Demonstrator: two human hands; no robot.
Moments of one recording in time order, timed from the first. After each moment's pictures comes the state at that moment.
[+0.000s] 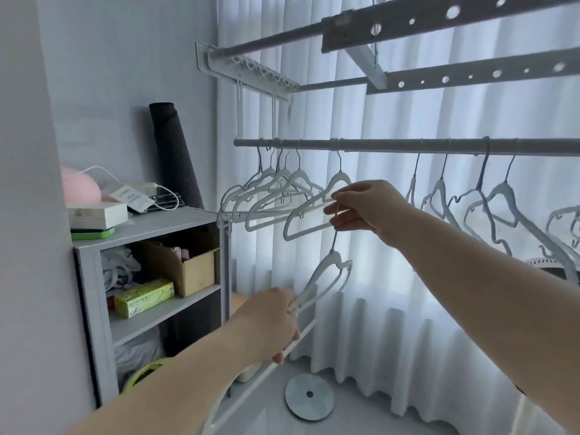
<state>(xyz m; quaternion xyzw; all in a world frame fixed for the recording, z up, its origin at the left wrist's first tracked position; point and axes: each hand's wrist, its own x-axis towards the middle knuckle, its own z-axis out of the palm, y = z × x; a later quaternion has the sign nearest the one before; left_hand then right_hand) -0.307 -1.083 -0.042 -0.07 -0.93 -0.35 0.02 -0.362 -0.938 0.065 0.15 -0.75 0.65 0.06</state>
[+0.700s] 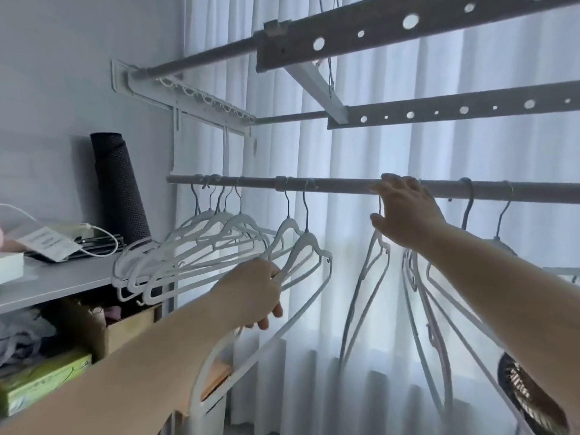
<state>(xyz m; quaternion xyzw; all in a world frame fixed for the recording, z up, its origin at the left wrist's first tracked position) -0.486 -1.023 0.041 -0.07 -0.93 -0.34 0.11 -0.527 -0.824 0.116 0.06 -0.93 0.01 0.35</state>
